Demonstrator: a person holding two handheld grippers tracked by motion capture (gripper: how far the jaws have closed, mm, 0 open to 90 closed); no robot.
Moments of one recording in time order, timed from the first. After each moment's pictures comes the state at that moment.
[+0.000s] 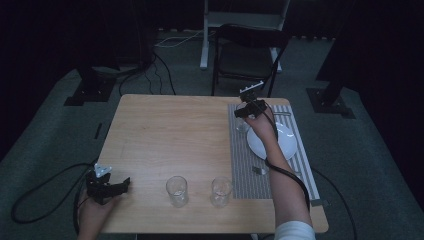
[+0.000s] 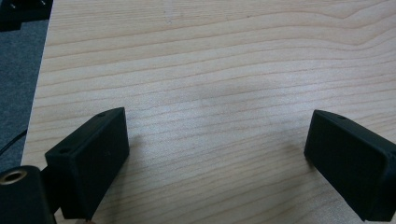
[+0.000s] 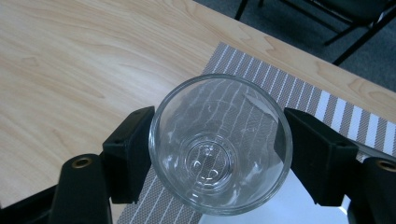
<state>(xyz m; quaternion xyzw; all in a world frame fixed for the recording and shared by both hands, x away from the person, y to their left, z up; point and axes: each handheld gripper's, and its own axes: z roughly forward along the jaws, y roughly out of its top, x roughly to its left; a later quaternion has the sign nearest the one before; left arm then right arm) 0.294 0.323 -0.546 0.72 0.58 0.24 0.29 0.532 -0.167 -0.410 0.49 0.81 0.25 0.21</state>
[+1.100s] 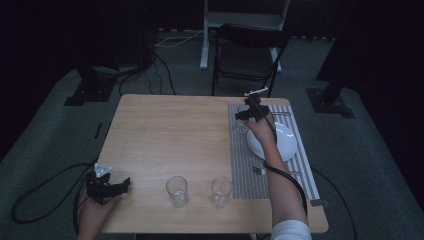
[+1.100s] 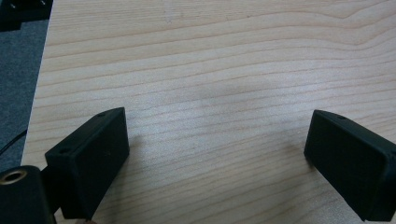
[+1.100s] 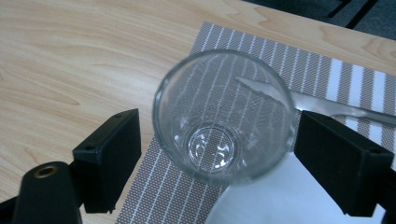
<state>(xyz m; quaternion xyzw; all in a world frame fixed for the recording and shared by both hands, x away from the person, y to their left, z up) 0.294 0.323 -0.546 0.72 0.58 0.24 0.29 0.541 -0.182 -0.443 0.55 0.77 0.27 0.18</state>
